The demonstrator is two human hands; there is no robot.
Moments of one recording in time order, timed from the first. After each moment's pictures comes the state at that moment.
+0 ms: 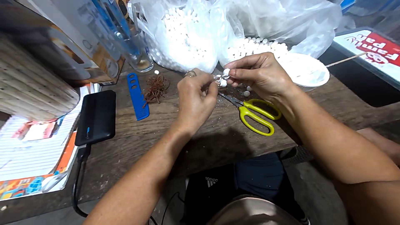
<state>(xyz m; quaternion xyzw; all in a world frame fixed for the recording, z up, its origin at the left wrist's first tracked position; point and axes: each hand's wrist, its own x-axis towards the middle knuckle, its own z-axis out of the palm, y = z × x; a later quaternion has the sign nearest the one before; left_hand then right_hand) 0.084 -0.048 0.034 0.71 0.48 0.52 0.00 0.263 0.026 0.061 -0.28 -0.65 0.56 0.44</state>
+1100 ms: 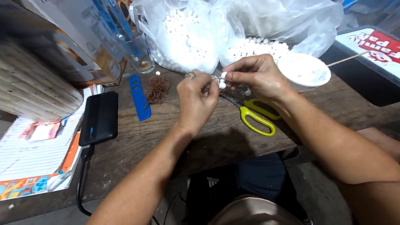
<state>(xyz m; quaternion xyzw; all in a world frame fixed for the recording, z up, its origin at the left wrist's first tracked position) 0.086 -0.046 0.031 0.70 0.47 0.54 -0.06 0.259 0.026 0.053 -0.25 -0.69 0.51 0.45</state>
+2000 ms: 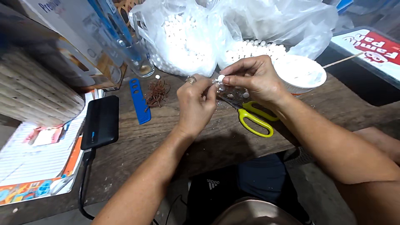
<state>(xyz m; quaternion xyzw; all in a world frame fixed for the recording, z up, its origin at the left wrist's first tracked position) 0.088 -0.047 0.031 0.71 0.45 0.54 -0.05 0.258 0.024 0.053 -0.21 -0.72 0.47 0.48</state>
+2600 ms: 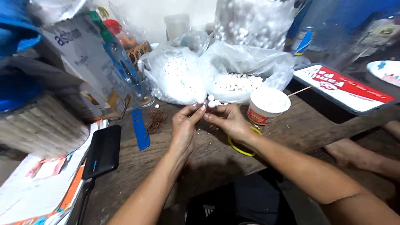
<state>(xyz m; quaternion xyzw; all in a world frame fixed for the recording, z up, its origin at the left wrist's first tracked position) 0.098 -0.049 0.050 0.40 0.38 0.69 0.46 0.237 -0.015 0.047 -0.29 -0.67 0.50 0.47</state>
